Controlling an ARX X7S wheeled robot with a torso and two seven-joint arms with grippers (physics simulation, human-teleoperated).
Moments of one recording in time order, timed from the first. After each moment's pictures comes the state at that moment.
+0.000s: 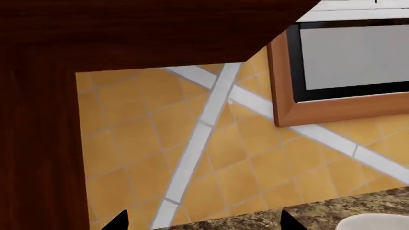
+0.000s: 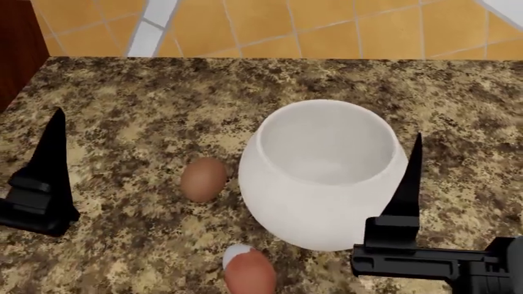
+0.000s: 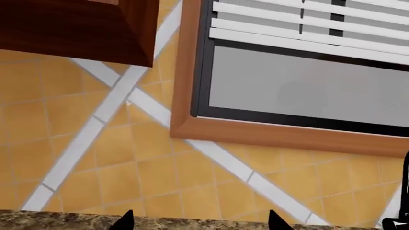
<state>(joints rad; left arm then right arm) -0.46 -0.62 0.19 0.74 -0.73 -0.59 -0.45 0.75 1.29 -0.94 -0.85 0.93 -0.02 1.14</state>
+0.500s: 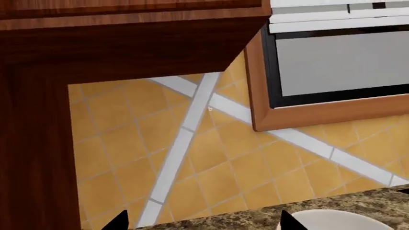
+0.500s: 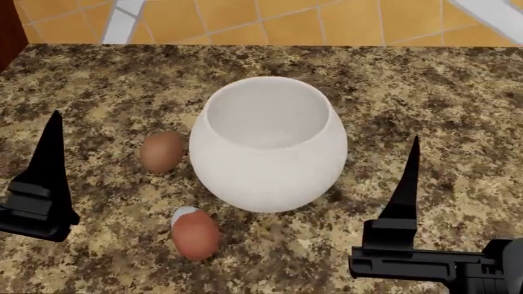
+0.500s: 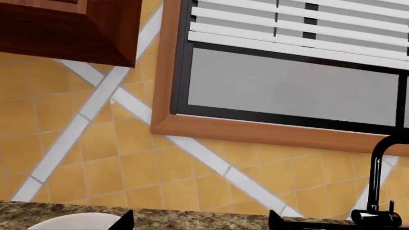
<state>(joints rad) -0.45 -0.62 0.21 0.78 -0.70 -0.59 -0.49 0.73 1.28 -0.94 -0.83 0.91 -0.04 1.13</state>
